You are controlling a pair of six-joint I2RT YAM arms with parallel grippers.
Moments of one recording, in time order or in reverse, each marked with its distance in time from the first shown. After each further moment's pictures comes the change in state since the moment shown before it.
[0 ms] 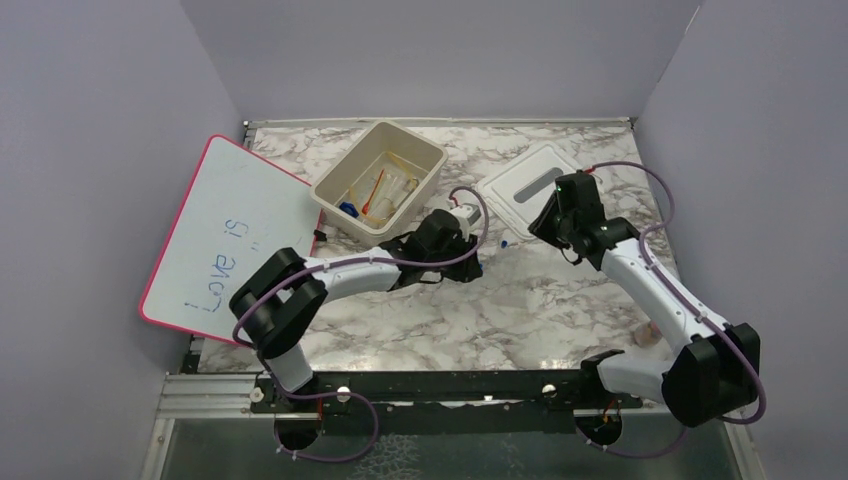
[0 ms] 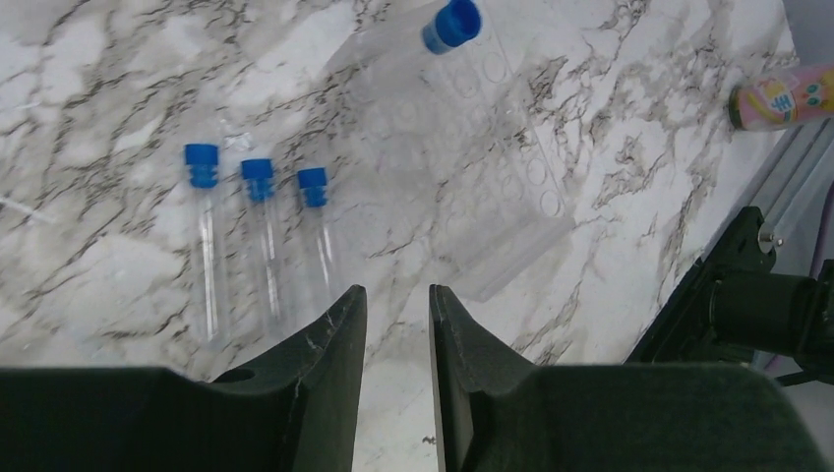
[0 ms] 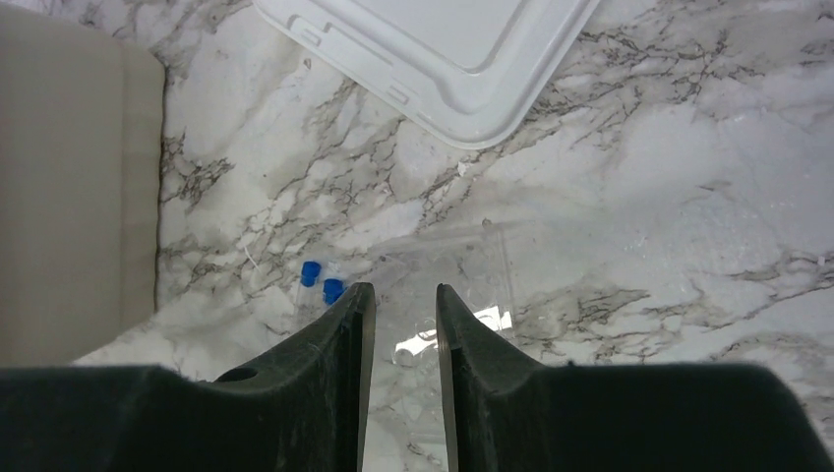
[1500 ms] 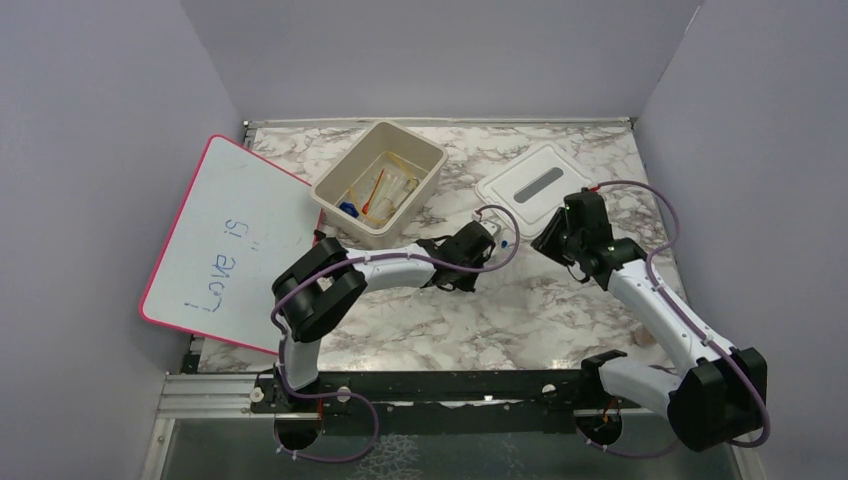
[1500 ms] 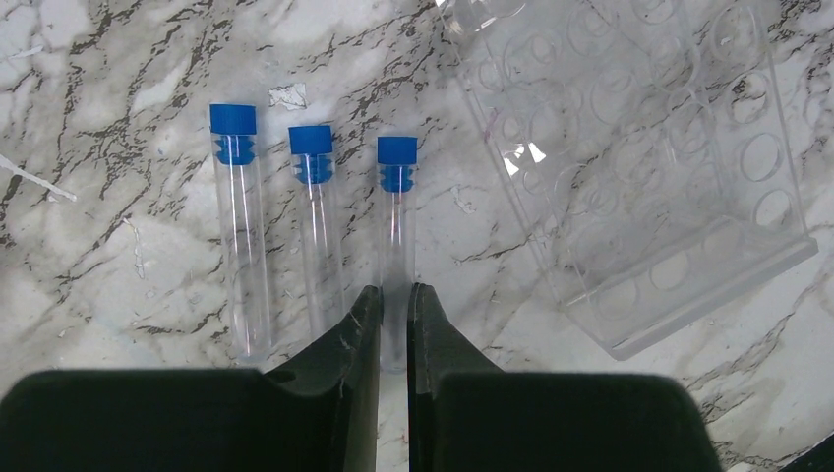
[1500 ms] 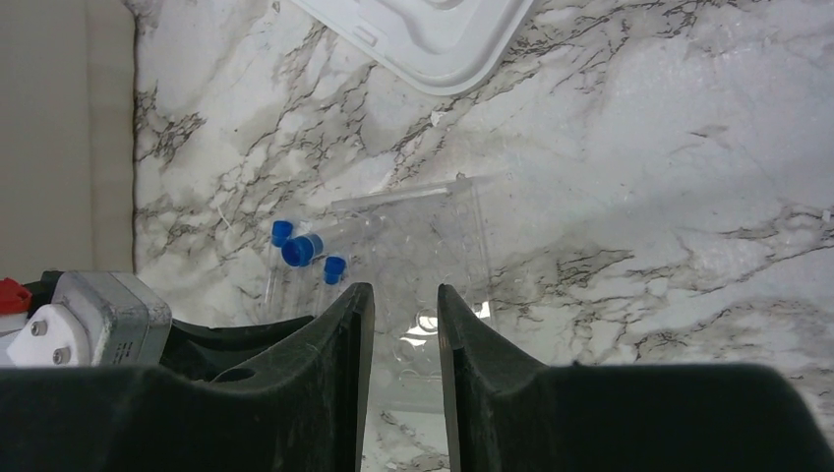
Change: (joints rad) left arm -0.128 0.252 0.265 -0.332 -0.278 0.117; right arm -0.050 -0.140 -0.178 0.030 -0.079 -0.008
